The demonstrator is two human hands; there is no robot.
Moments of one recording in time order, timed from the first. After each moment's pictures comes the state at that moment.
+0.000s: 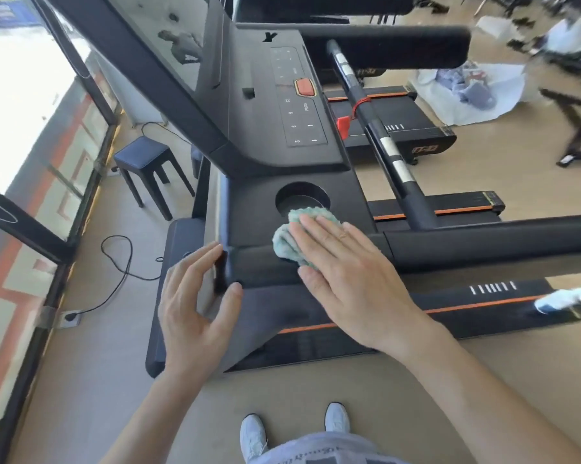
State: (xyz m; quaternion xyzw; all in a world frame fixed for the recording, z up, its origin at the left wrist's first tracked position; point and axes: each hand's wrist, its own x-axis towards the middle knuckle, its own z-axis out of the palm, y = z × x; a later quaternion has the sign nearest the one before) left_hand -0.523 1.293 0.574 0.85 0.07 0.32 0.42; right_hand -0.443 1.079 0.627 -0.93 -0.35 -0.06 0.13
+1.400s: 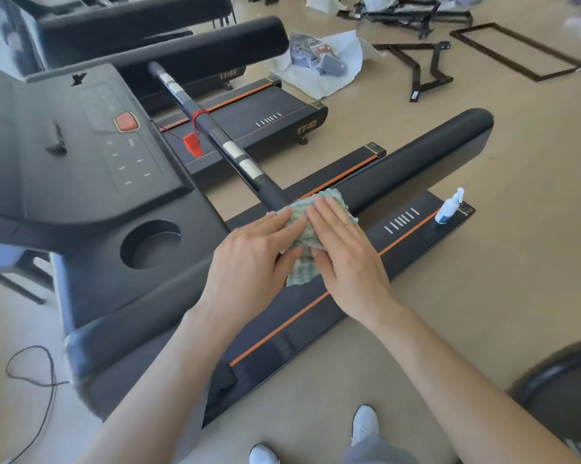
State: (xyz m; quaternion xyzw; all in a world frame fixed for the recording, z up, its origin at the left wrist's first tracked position) left_hand -0.411 1.121 0.623 0.91 -0.33 0.15 0.18; right_hand -0.443 0.938 0.566 -0.93 -0.11 -0.25 0.25
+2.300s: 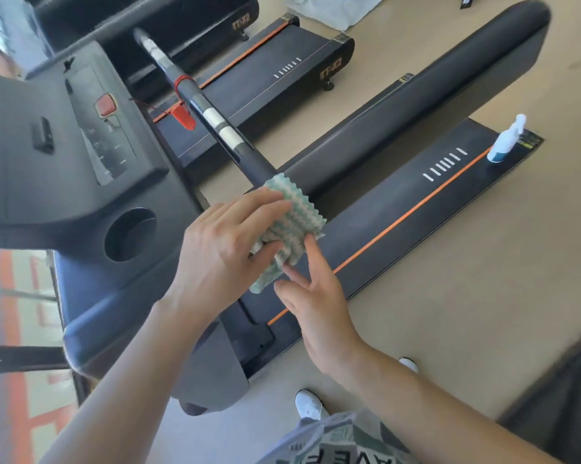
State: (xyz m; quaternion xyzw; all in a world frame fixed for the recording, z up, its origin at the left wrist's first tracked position) left_hand -0.406 1.113 0.621 0.89 -0.41 0.20 0.09; right_hand -0.499 0.989 0.562 -0.49 0.12 0.03 0.86
